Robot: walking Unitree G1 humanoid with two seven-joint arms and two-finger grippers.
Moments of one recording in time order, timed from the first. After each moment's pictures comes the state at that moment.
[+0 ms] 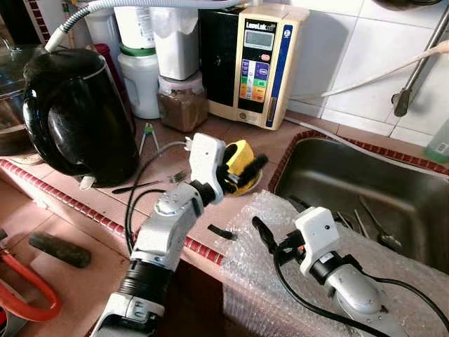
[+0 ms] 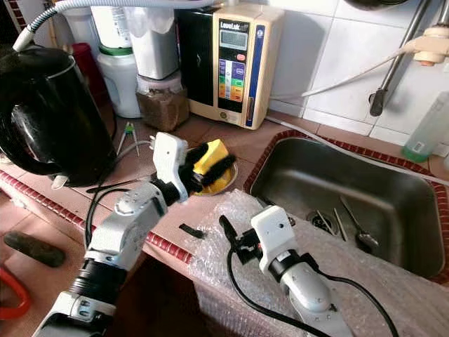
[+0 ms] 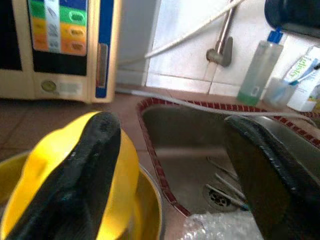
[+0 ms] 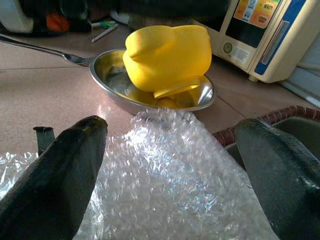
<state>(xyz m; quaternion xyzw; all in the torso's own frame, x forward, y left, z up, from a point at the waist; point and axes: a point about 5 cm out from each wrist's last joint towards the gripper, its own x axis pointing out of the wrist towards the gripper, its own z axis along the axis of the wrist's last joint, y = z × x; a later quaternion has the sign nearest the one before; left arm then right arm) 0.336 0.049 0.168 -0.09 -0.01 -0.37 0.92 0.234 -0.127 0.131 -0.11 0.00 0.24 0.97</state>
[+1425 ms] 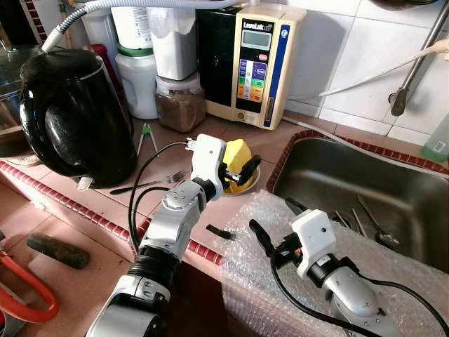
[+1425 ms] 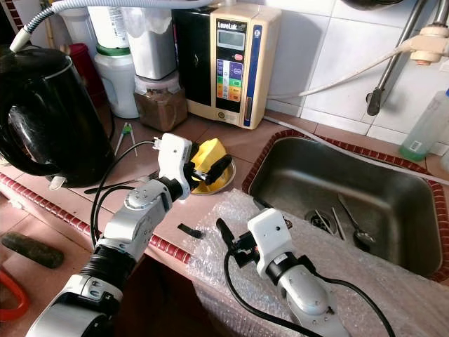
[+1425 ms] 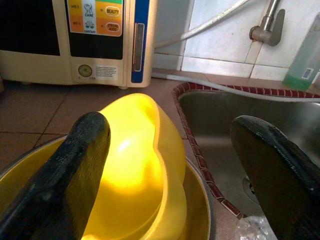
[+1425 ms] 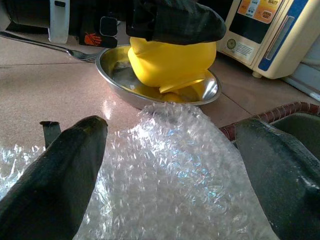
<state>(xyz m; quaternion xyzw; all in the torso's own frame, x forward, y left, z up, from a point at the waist) 0.357 0.053 0.156 -0.04 0.02 -0.31 0.95 0.231 -0.123 0.127 -0.11 0.00 0.24 0.96</state>
